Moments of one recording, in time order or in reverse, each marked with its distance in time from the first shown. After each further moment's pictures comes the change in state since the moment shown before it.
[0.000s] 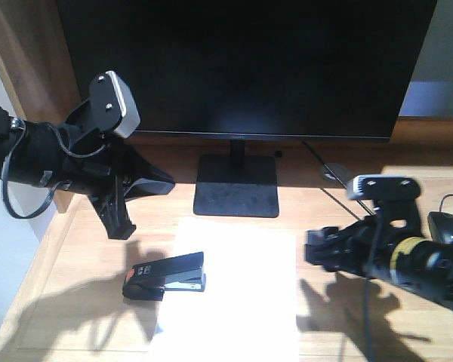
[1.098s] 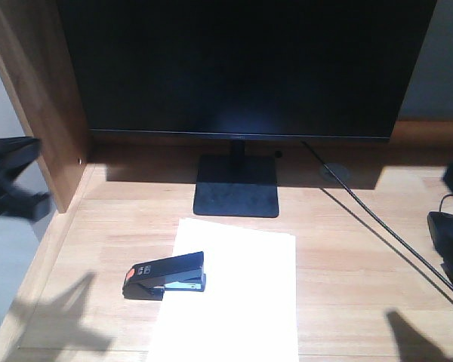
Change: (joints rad) left arm 0.000 -0.585 0.427 0.660 -0.628 -0.996; right arm 0.000 -0.708 0.013 -0.037 0.205 -0.094
